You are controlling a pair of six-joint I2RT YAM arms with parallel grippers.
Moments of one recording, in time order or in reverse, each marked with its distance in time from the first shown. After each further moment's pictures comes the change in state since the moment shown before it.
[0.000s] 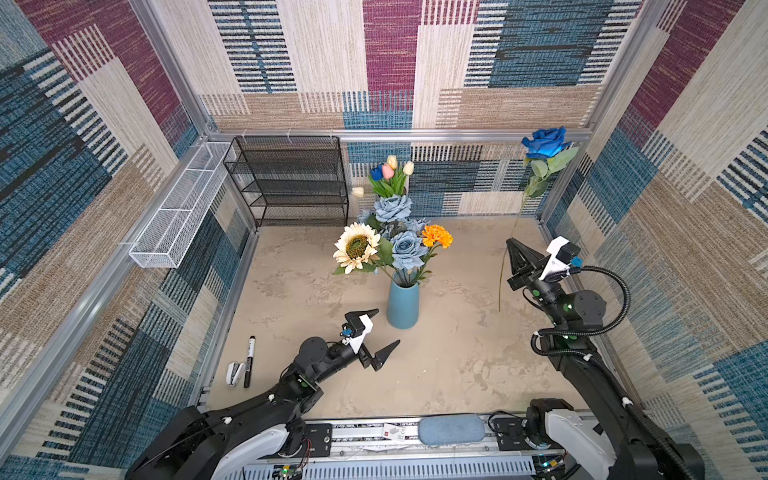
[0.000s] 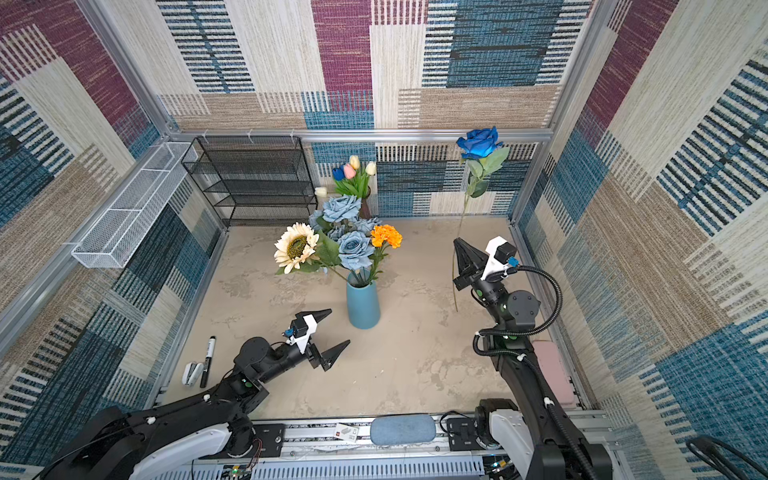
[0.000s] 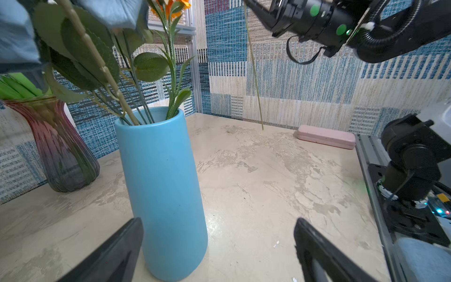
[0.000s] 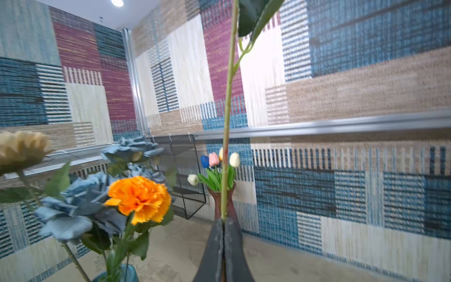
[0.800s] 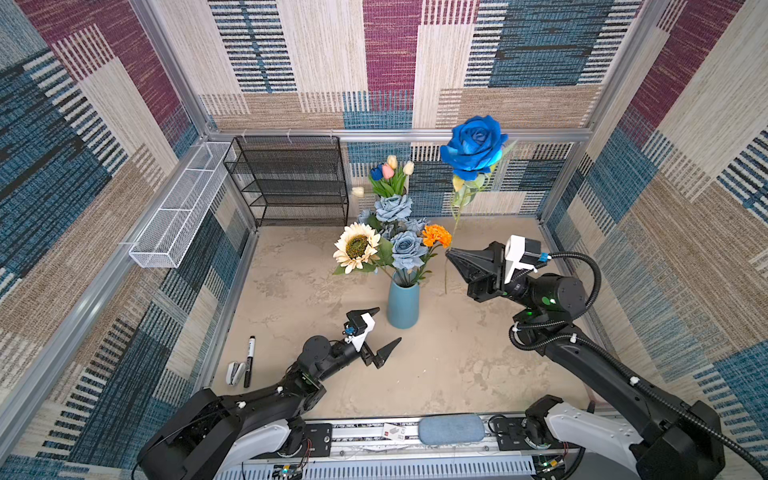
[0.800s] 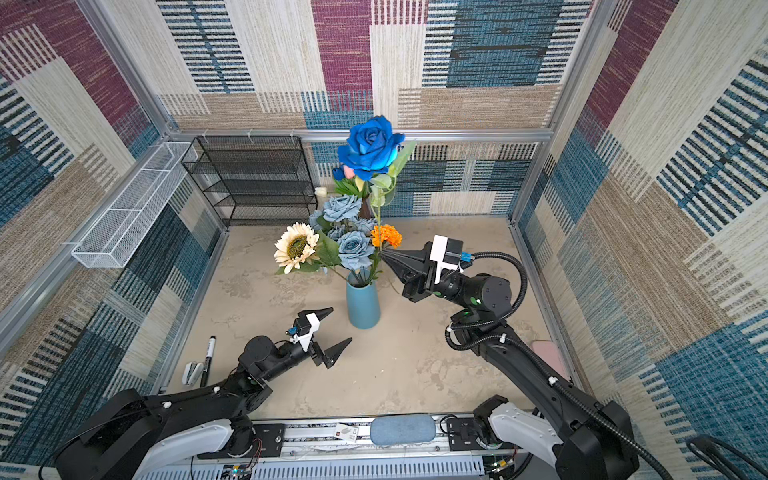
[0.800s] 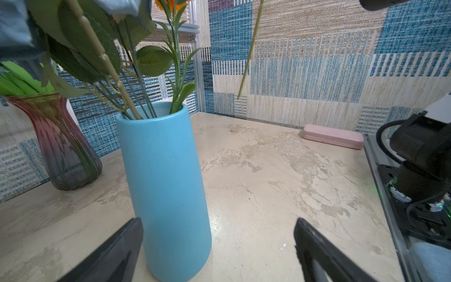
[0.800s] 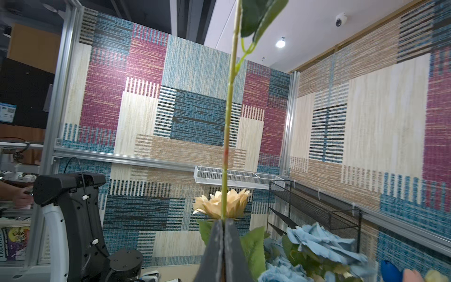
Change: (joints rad) left arm 0.000 0.079 0.000 0.100 -0.019 0.004; right arm 0.516 0.197 0.317 0.079 -0.234 -0.027
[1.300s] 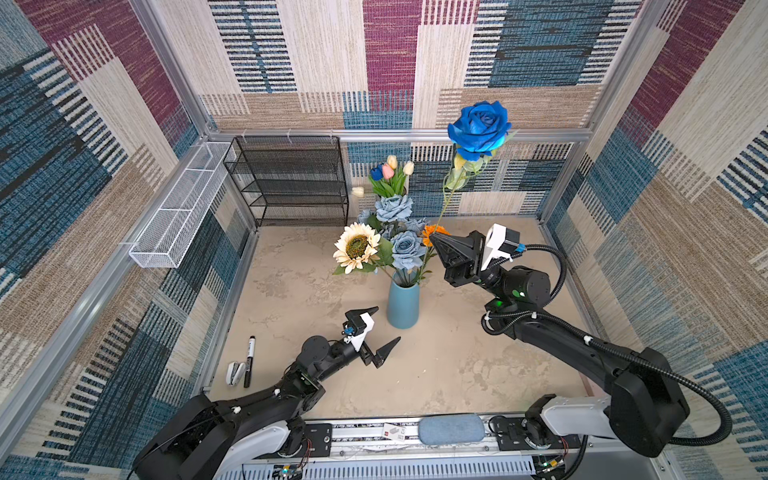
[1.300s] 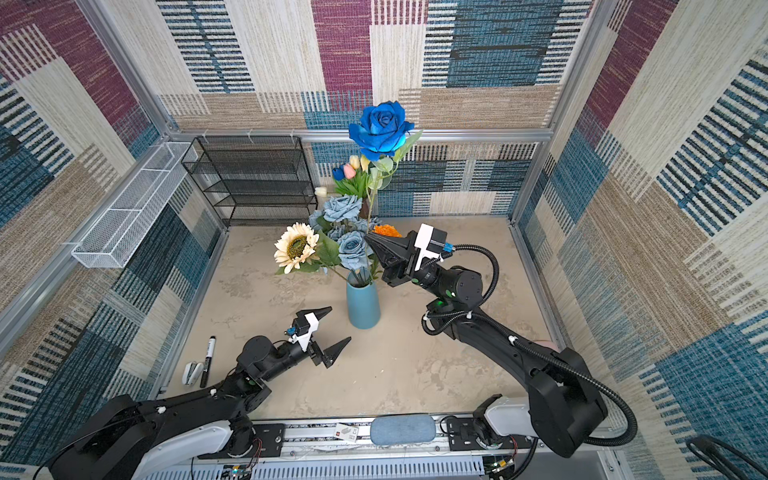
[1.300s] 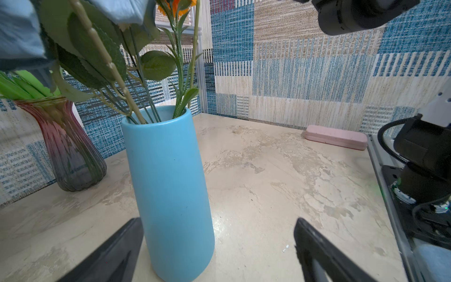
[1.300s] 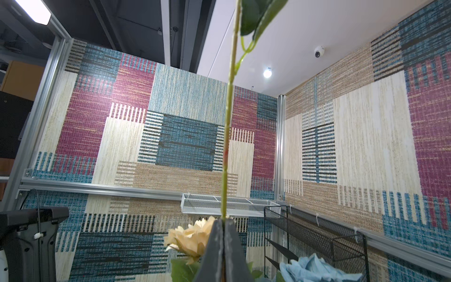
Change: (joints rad) left arm 0.000 -0.032 0.004 -0.046 -0.003 0.008; right arm 0.061 0.251 0.064 0.354 0.163 0.059
